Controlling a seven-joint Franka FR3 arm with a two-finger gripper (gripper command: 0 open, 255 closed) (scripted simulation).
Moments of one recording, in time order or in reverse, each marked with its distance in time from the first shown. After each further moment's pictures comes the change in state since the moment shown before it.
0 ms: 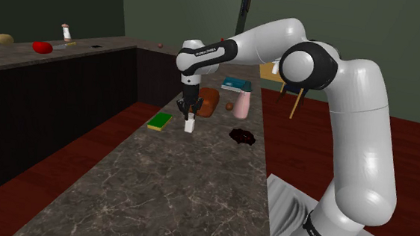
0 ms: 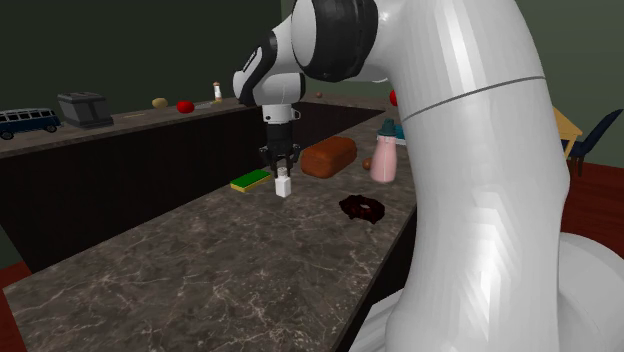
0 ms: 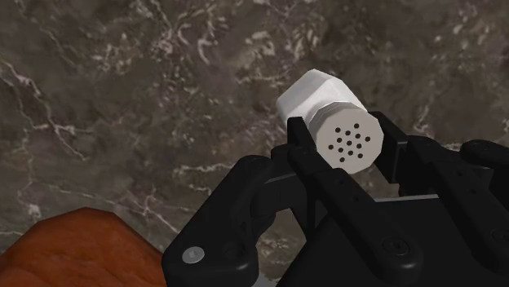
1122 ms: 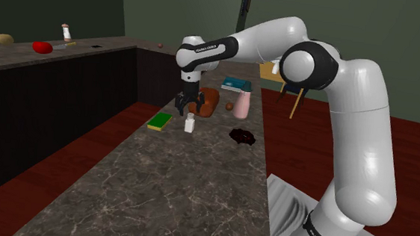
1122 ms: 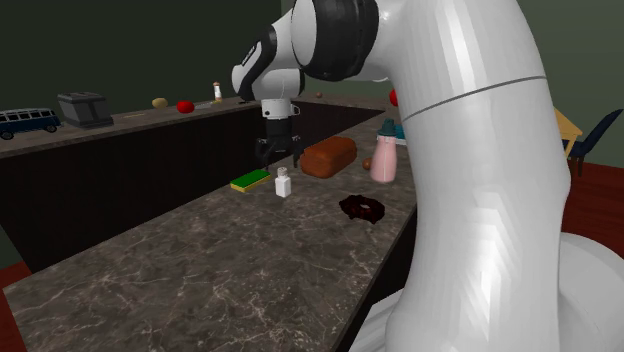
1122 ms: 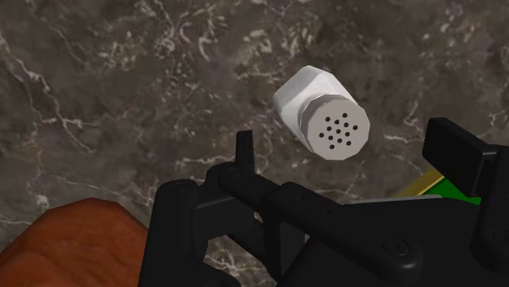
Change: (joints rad) arm 0.001 -0.003 0.000 0.029 -0.001 -0.033 0.002
